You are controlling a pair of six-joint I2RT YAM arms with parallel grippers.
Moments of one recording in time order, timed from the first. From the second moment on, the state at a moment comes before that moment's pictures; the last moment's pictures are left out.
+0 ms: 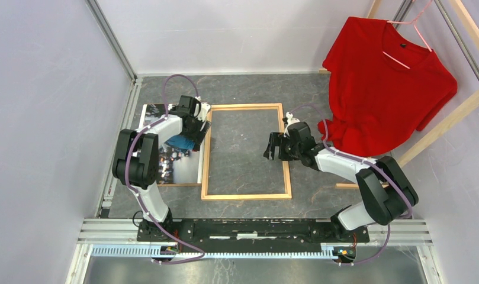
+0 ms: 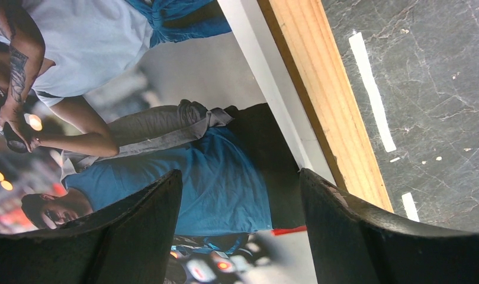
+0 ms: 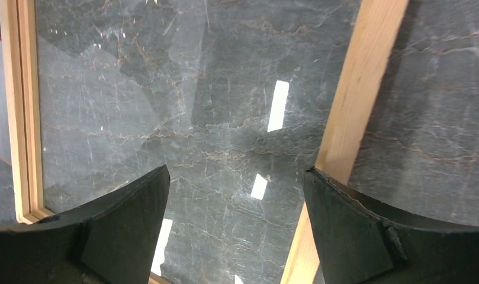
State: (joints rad) left arm -0.21 1.81 1.14 -0.43 -0.02 0.28; right arm 0.51 1.46 0.69 0.01 -0.11 0.50
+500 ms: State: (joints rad) left arm -0.23 1.81 1.14 -0.43 -0.05 0.28; right arm 0.53 1.49 0.74 -0.04 -0.10 0.49
